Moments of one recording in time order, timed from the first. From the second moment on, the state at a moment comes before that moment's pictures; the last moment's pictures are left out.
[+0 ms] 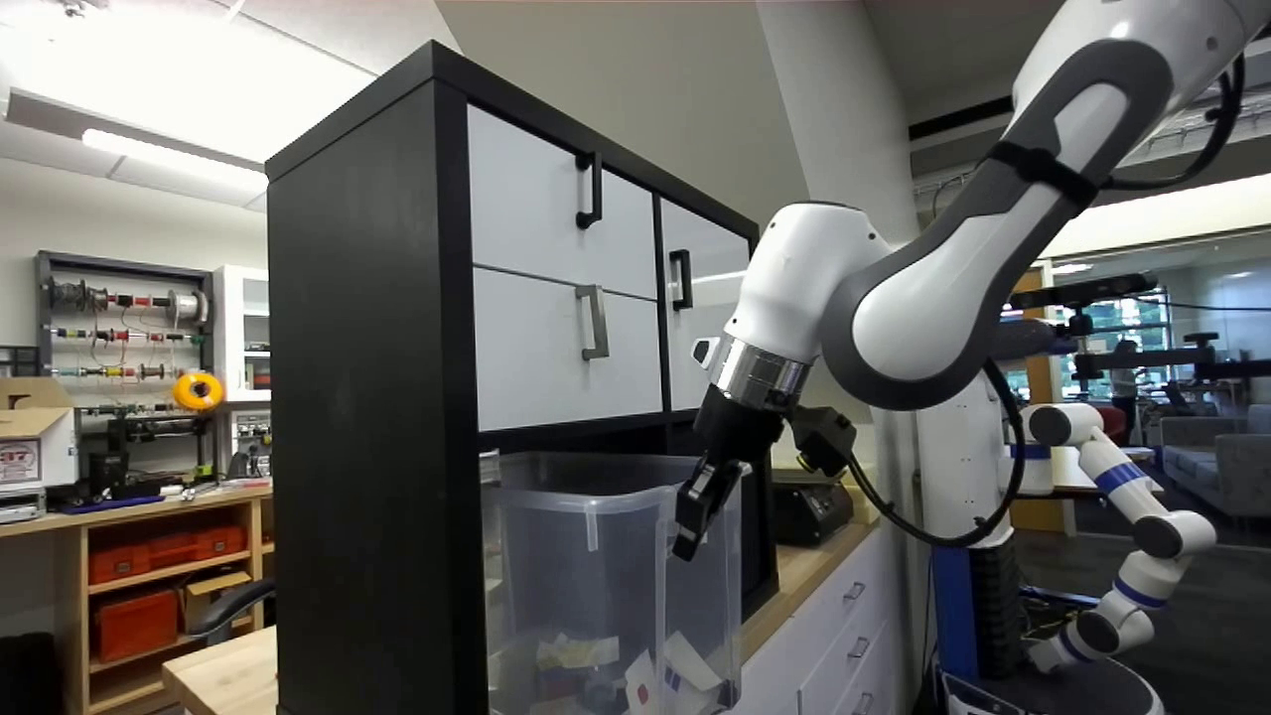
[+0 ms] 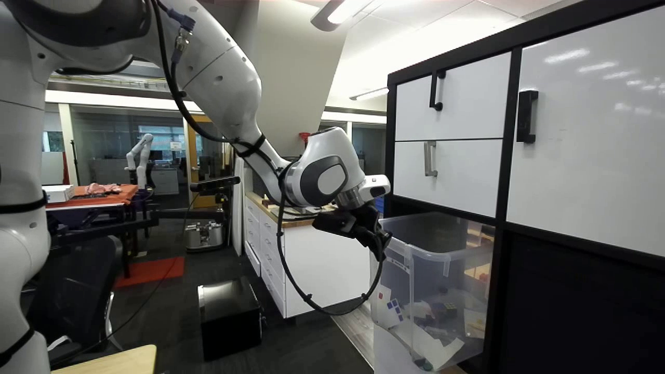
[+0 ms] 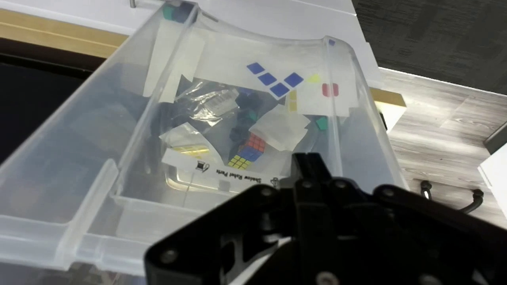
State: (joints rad) arm 0.05 0.16 0.02 -2.23 -0.21 2.89 0.09
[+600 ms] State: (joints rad) arm 0.07 0.30 0.00 -2.03 -0.26 2.89 0.13
